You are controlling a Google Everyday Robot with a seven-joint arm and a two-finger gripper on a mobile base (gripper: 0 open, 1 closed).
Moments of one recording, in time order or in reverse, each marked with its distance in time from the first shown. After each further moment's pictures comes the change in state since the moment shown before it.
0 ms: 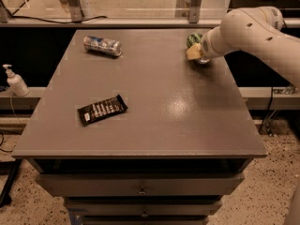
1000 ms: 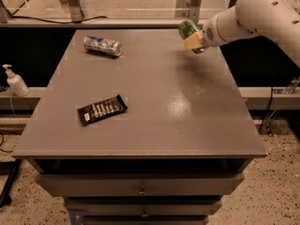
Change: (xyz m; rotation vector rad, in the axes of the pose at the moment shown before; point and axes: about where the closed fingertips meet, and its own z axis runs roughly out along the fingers) arm -0.035 0.028 -0.038 -0.171 -0.072 -0.119
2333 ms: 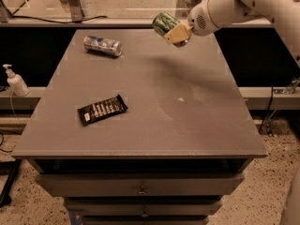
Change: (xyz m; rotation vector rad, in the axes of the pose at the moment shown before) arm -0.041 0.073 -0.013 -0.310 -0.021 -0.165
